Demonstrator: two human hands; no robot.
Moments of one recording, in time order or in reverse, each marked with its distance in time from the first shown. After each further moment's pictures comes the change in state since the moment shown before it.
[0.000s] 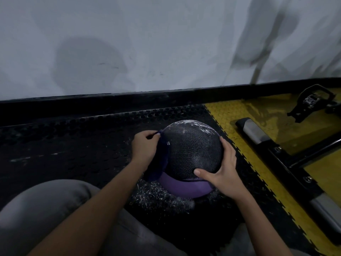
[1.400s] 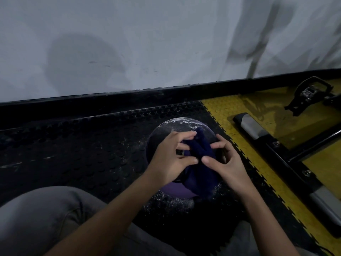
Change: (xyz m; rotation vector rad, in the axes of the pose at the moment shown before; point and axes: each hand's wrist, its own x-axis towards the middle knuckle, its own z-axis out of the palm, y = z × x) left_hand -0.058 0.027 0.017 0.025 -0.517 0.400; right_hand 0.002 -0.016 -0.013 0.399 0.024 0.080
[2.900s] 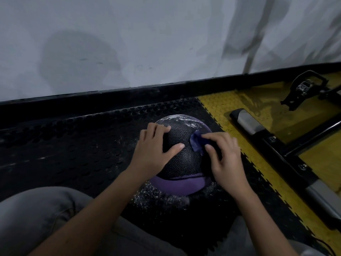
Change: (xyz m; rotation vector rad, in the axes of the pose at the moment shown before) left_hand 0.006 -0.024 -0.017 0.590 0.116 0.053; right_hand 0.001 0.004 0.002 -0.621 0.214 -0.496
